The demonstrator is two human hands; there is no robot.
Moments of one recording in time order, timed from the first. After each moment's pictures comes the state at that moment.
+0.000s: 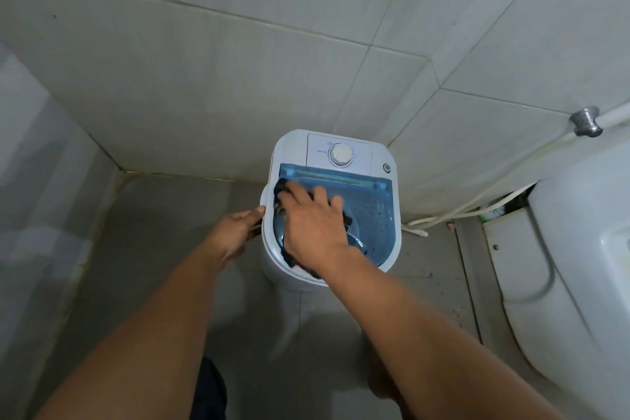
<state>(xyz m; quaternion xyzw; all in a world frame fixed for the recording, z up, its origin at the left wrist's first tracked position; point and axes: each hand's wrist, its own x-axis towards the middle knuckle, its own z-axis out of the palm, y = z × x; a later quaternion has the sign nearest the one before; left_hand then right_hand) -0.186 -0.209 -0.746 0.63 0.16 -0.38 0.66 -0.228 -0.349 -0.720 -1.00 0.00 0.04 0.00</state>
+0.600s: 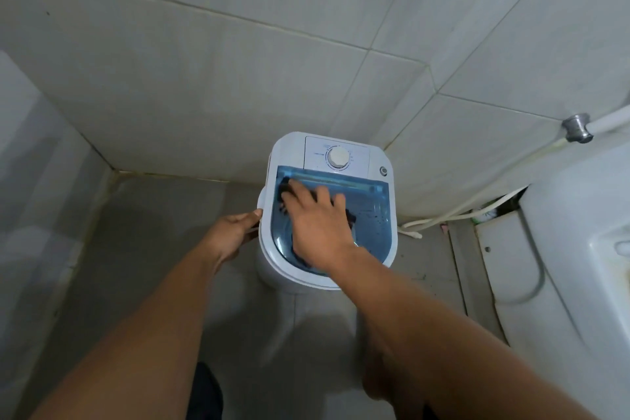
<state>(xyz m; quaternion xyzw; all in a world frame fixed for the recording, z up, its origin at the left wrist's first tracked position) -0.185 -0.206 -0.742 0.65 0.14 -0.39 0.64 -0.227 -0.363 -0.721 -1.00 -0.04 0.06 -0.05</state>
